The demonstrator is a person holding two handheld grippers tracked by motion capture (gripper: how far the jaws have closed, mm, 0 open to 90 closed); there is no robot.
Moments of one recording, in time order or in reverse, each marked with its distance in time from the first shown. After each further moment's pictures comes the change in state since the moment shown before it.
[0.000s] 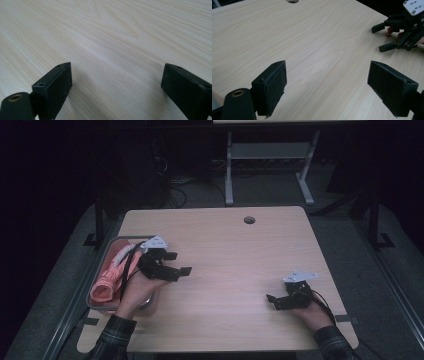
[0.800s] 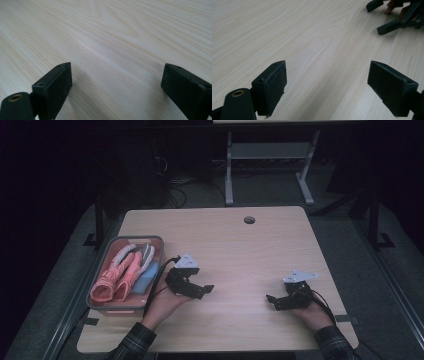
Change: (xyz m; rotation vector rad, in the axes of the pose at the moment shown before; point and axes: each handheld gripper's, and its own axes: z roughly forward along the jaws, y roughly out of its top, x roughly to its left) left arm -0.043 -0.024 0.064 0.070 -0.001 0.109; right arm 0.000 0.000 0.000 0.002 0.007 -0.008
